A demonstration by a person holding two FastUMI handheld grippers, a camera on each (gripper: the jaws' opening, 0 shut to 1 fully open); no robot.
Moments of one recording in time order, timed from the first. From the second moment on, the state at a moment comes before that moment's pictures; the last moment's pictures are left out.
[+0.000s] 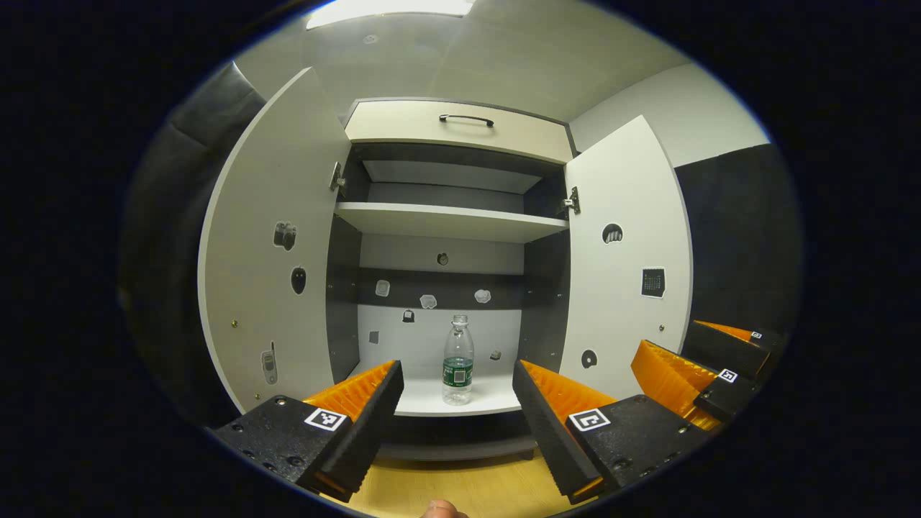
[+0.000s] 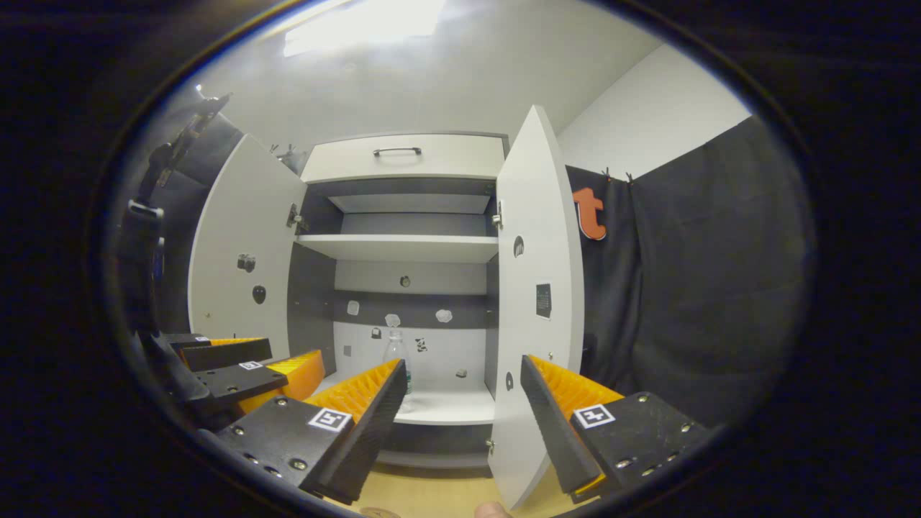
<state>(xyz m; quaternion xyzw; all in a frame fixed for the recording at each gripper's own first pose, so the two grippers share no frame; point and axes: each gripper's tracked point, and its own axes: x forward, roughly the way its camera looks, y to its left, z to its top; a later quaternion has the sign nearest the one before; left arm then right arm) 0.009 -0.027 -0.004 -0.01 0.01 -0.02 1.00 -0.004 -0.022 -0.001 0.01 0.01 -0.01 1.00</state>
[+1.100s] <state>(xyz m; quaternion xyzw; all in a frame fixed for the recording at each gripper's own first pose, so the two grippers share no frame) 0.090 -0.021 -0.026 -0.02 0.03 -0.03 1.00 -0.008 -0.057 -0.009 0.03 0.01 -0.04 1.00</state>
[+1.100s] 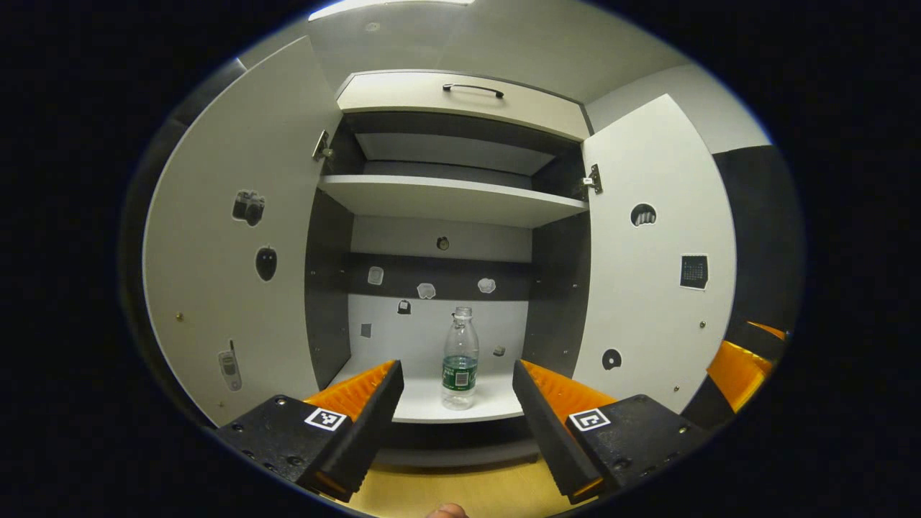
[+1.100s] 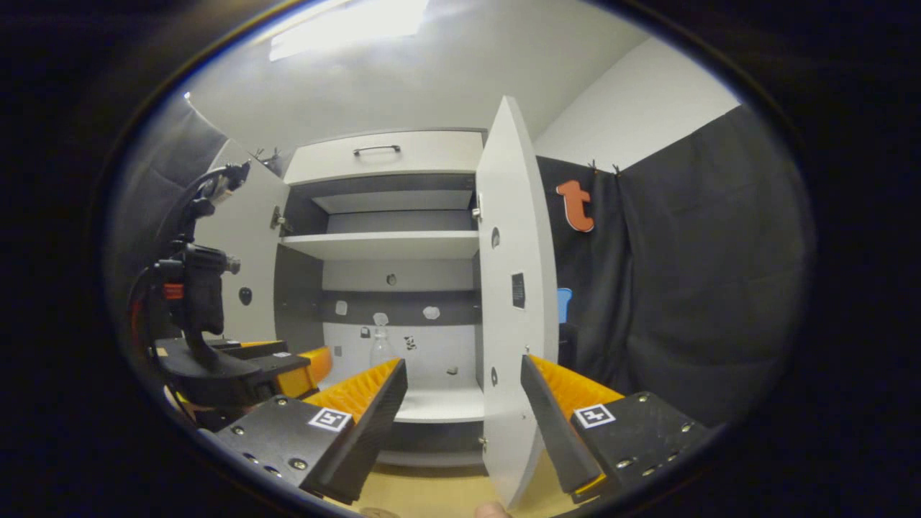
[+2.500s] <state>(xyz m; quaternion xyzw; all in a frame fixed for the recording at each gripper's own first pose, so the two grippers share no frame) 0.324 -0.028 -0.114 0.01 0.11 -0.04 0.99 -0.056 -0.163 -0.041 -0.01 0.06 -0.20 0.98</state>
